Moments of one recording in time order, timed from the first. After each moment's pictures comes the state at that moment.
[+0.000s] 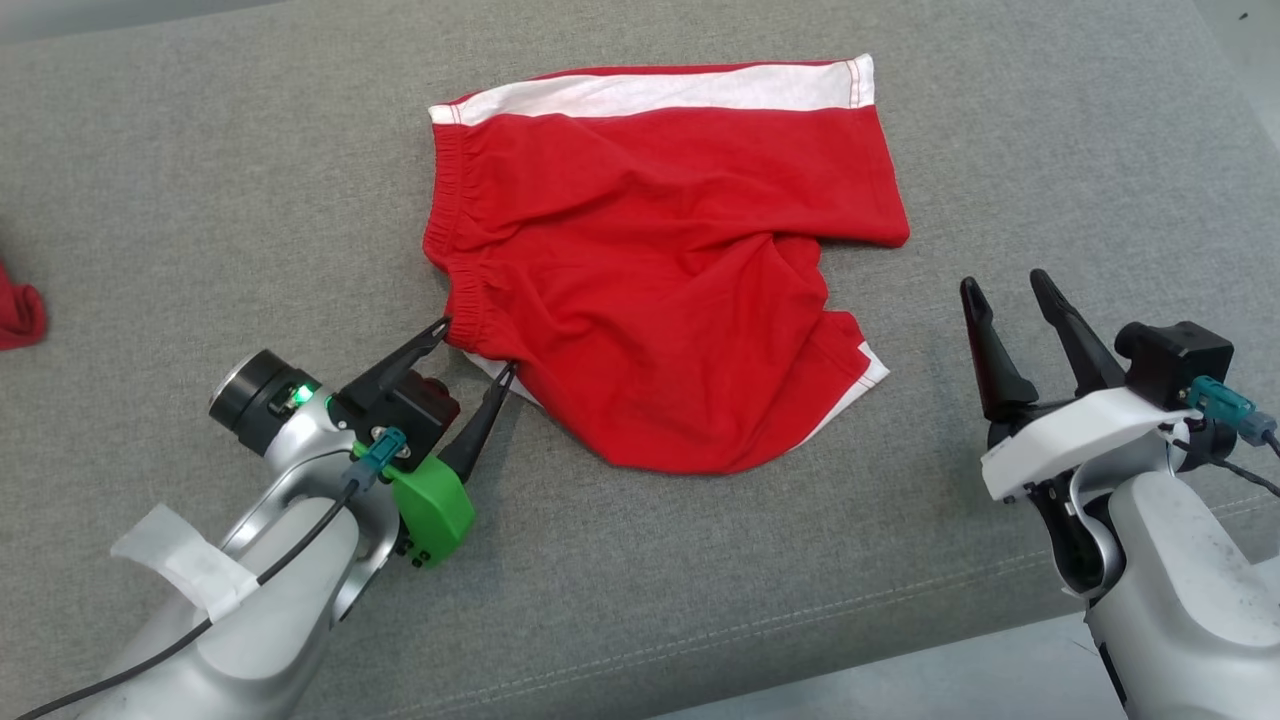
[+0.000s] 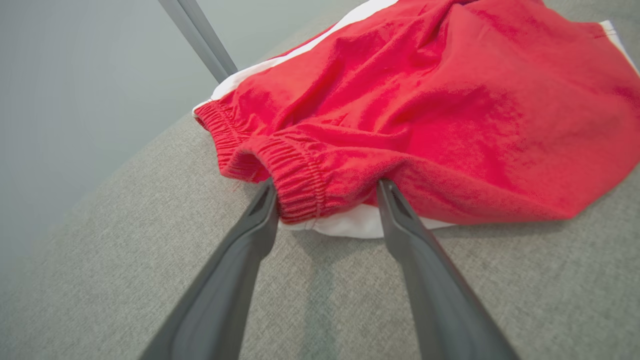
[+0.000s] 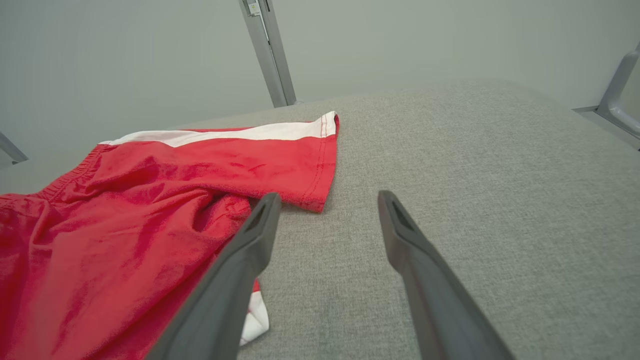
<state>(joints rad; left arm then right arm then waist) -0.58 0.30 -0.82 0.50 -0.27 -0.02 -0.25 -0.30 -0.17 0.19 0.41 0.35 0.12 -0.25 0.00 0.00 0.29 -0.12</state>
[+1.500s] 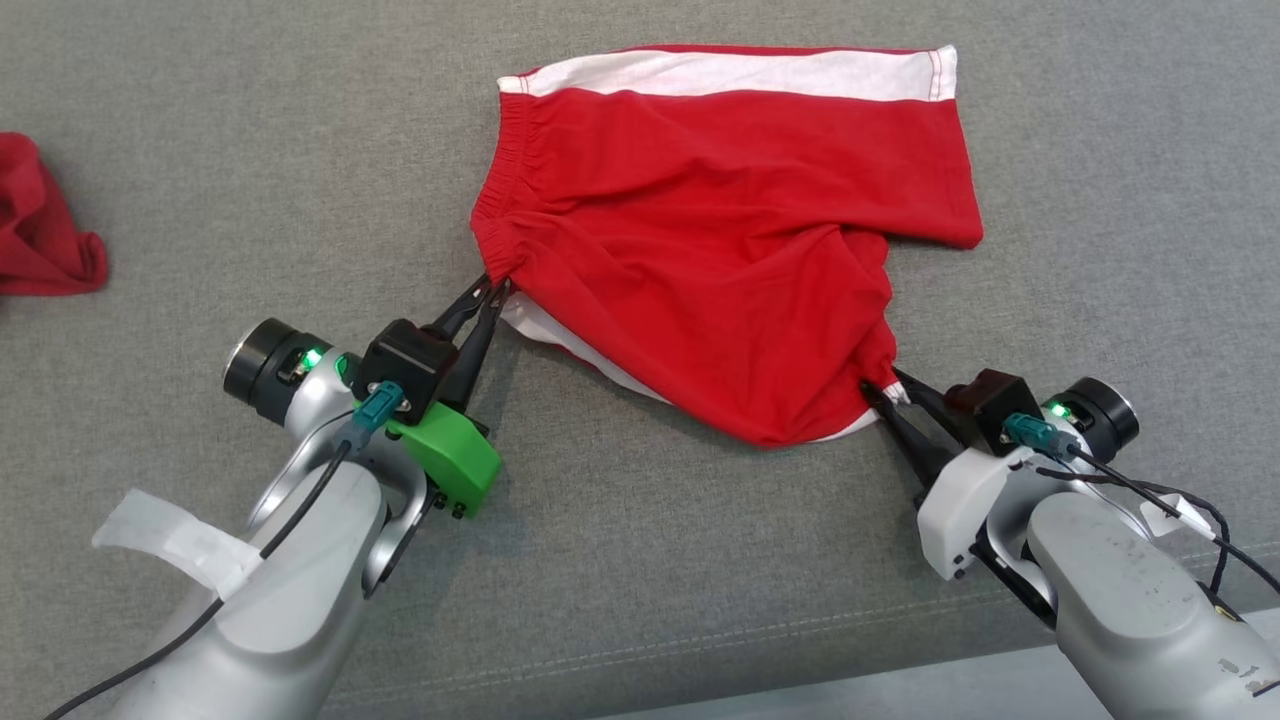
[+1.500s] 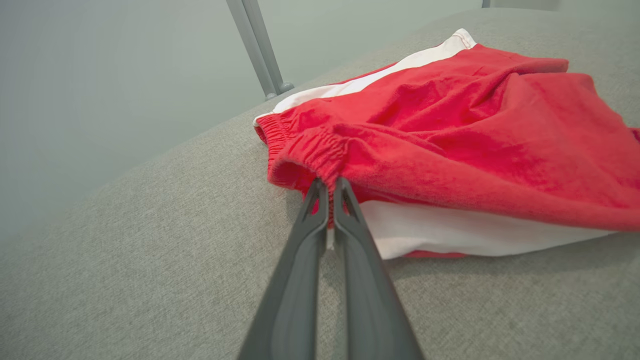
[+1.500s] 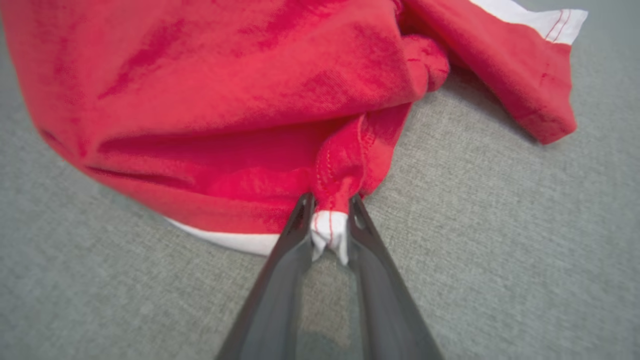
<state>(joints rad) -0.58 0.21 -0.69 0.45 -0.29 0.00 -0.25 -0.42 -0.27 0.63 0.62 0.18 0.13 -0.25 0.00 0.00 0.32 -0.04</state>
